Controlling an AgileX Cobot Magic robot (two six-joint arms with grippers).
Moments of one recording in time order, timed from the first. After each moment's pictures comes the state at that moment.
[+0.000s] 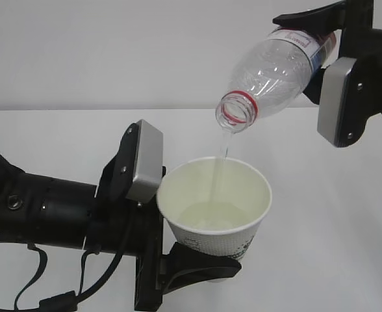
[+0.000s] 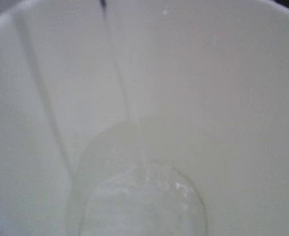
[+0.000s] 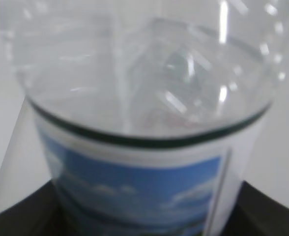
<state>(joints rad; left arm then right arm) -0.66 1.74 -0.68 1.14 -0.92 -0.56 0.13 1.43 -0.79 -1.01 -0.71 -0.83</state>
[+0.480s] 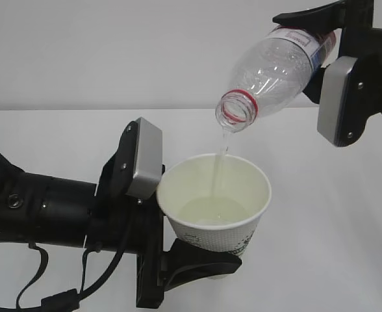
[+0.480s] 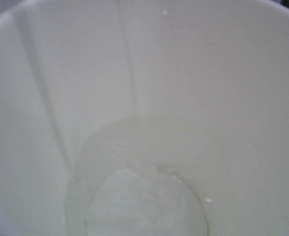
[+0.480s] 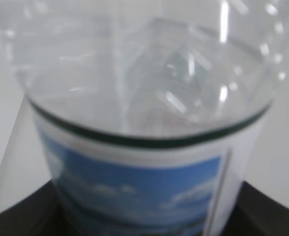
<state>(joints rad) -0.66 1.74 -0.68 1.12 -0.92 -0.56 0.13 1.43 -0.79 -1.01 -0.71 -0.83</state>
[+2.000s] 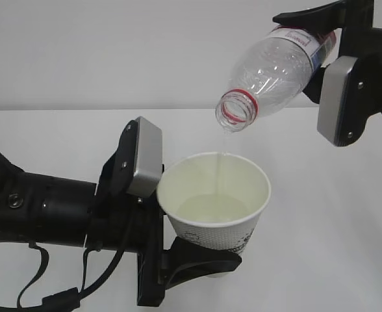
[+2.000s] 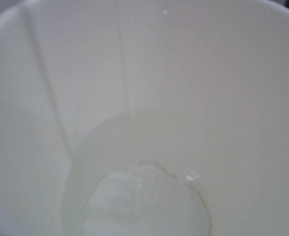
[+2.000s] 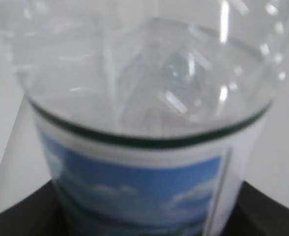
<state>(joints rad) -0.66 1.74 -0.68 1.11 -0.92 -0.56 0.13 1.43 -0.79 -1.01 -0.71 -0.83</state>
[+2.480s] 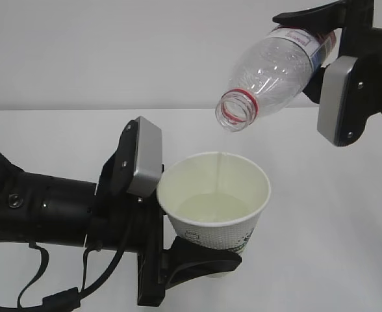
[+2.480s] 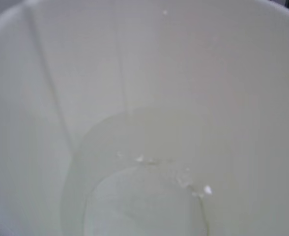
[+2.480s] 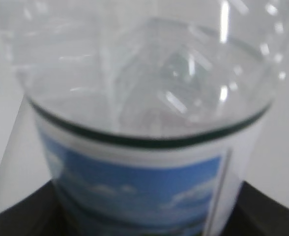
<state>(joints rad) -0.66 1.74 -0.68 1.11 -0.92 -0.56 0.13 1.43 -0.79 -1.01 -0.71 -0.83</state>
